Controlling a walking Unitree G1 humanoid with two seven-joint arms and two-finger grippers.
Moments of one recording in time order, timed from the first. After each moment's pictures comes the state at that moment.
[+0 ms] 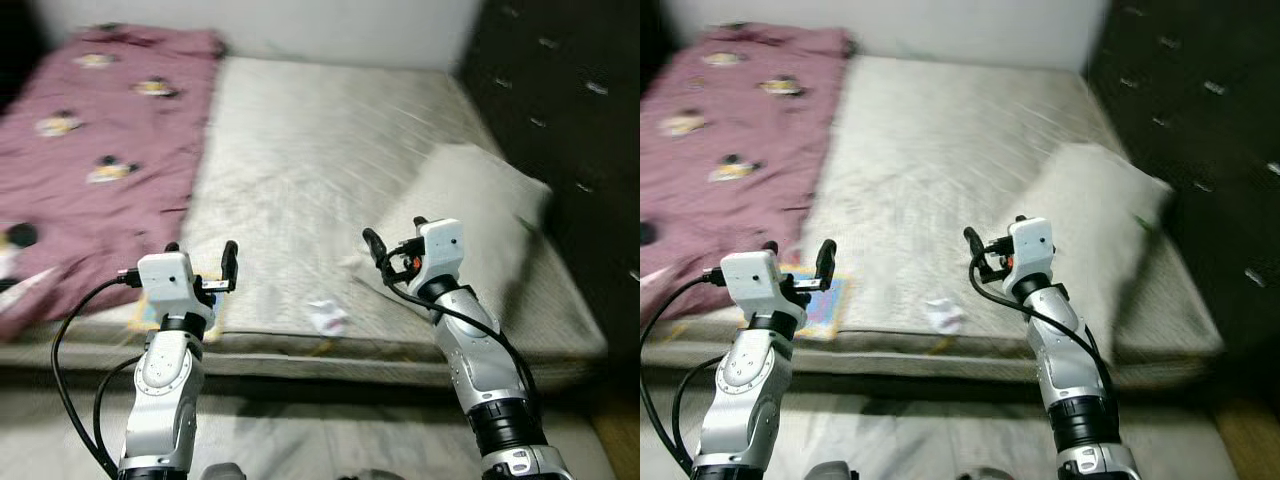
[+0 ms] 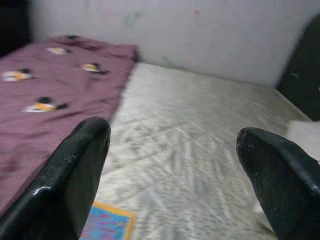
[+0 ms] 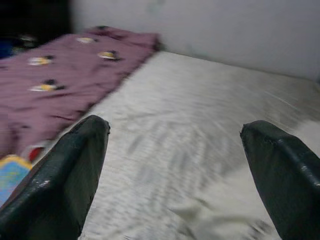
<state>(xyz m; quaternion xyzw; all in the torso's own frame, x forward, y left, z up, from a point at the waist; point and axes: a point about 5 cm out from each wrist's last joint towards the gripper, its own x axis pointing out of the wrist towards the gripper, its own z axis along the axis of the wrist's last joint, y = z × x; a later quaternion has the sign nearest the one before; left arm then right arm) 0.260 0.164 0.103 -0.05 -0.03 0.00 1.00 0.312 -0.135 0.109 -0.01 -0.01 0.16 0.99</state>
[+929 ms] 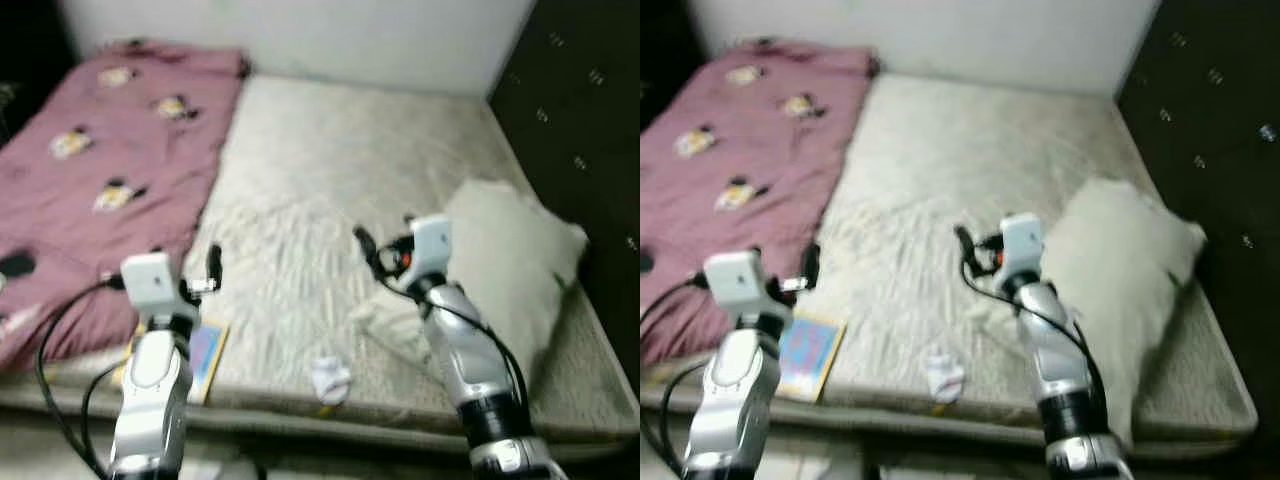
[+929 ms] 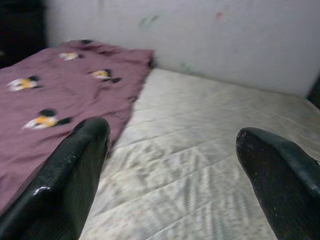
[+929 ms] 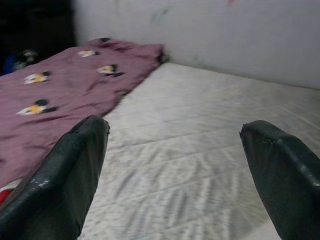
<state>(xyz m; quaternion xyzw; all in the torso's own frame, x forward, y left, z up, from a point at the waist) 0.261 0.173 0.100 -0.06 -0.02 0.03 1.00 0.316 -0.127 0.111 0.00 -0.01 0.16 0.99</state>
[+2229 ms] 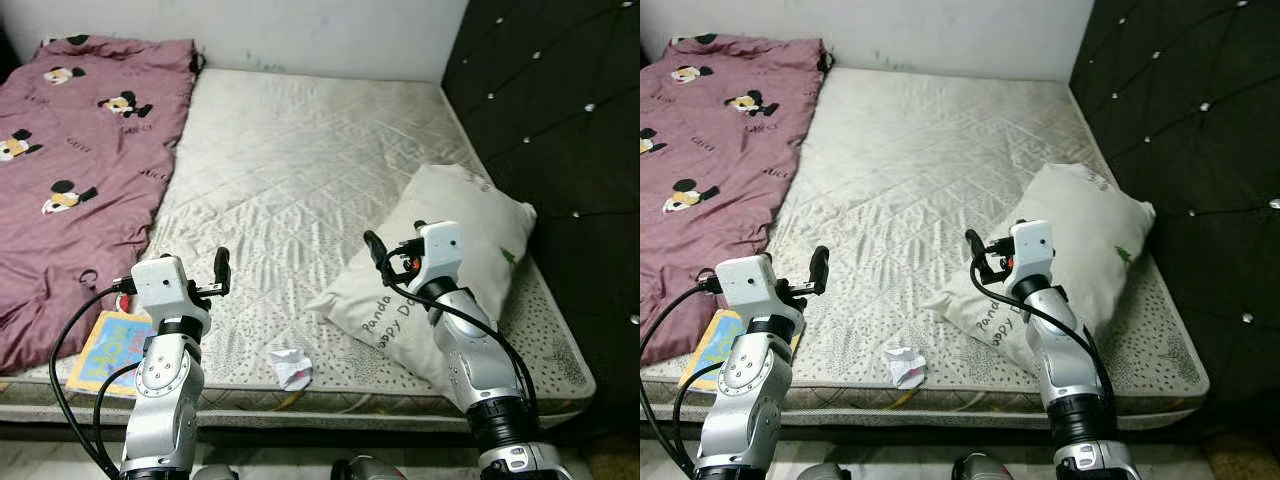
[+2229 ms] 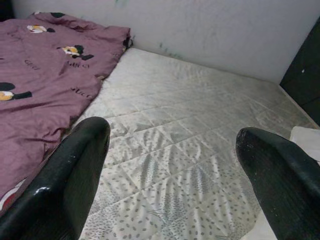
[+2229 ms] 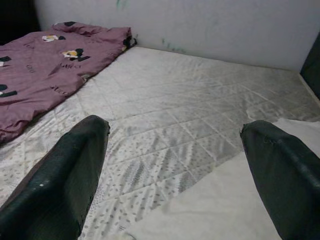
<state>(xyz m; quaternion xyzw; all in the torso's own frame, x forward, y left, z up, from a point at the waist) 0.260 0.166 0.094 -0.08 0.00 0.04 1.00 0.314 -0.137 0.104 0.00 0.00 0.15 0.99</state>
